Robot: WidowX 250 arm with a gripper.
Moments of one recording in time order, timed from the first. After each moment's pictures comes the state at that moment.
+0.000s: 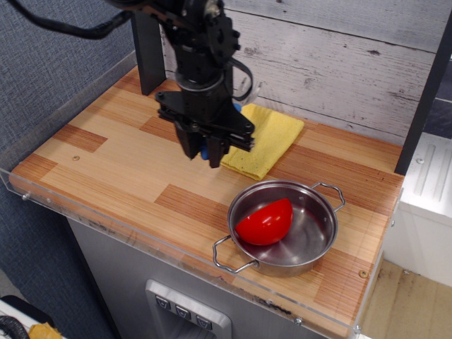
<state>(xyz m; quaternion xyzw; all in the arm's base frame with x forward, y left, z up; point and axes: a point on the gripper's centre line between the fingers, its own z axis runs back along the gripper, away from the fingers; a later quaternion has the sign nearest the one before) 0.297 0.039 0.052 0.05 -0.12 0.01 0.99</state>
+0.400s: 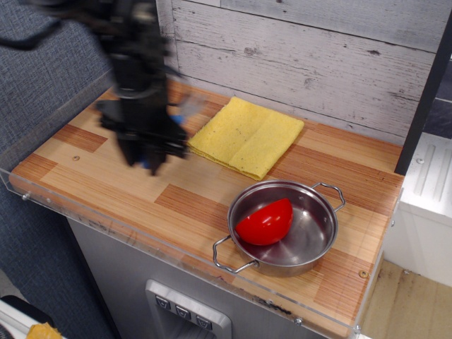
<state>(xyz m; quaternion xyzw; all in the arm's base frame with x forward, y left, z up) 0.258 0.104 0.047 0.06 -0.09 0.05 0.99</state>
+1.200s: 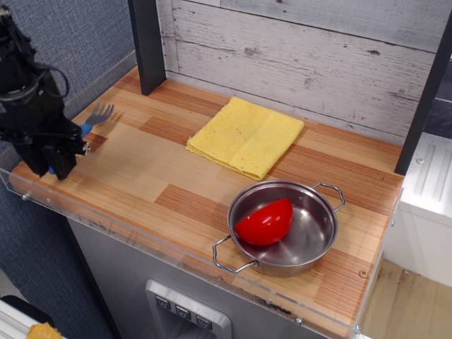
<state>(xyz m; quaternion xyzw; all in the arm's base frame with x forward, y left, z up) 0.221 0.191 0.024 0.01 -0.05 0.11 0.99</state>
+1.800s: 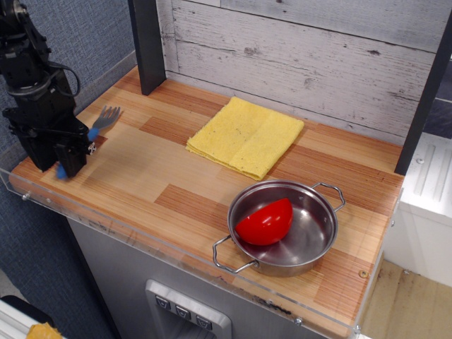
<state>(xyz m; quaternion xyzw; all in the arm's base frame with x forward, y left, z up) 0.232 0.189 0.024 0.02 -0.03 0.06 1.00</state>
